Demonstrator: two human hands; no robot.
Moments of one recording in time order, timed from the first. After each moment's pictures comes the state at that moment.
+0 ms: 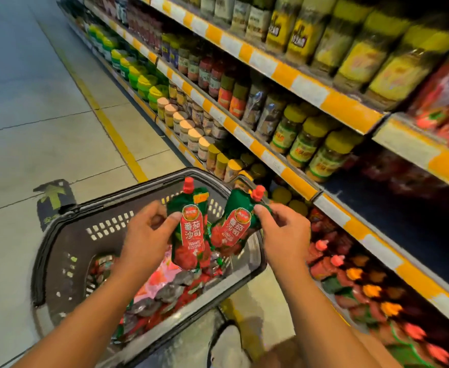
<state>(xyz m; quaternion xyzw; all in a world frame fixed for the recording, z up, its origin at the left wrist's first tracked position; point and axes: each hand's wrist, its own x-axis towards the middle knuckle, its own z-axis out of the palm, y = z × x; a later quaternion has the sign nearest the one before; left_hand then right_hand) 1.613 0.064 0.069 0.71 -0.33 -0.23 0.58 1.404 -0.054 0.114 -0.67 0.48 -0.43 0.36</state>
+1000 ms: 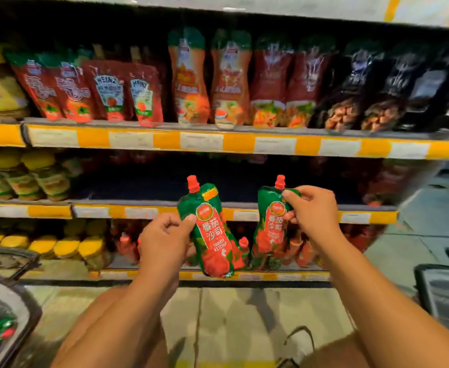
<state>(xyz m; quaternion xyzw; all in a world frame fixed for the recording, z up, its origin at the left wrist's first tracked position) 1.148 0.016 0.166 0.48 -0.45 -0.58 0.48 0.873 0.046 0.176 -0.37 0.73 -0.54 0.18</state>
